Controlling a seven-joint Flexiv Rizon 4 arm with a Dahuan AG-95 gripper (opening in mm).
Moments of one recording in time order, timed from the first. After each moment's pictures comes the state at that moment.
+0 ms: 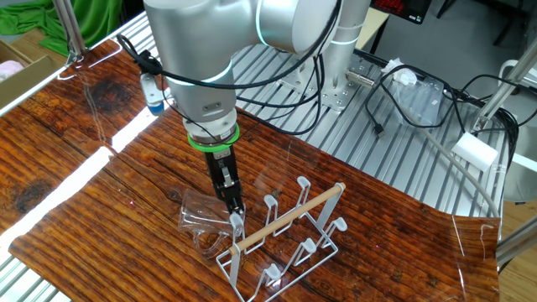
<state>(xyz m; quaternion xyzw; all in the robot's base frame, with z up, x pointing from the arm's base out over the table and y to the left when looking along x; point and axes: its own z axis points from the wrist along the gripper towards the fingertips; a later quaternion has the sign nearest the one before) 0.575 0.025 0.065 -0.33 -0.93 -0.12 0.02</state>
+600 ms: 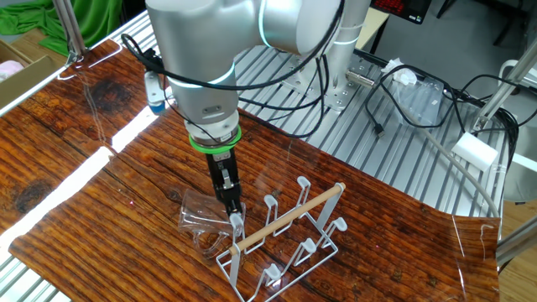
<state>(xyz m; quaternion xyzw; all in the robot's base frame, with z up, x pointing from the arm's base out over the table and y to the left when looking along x) 0.577 0.028 0.060 -0.37 -0.92 -0.10 0.01</state>
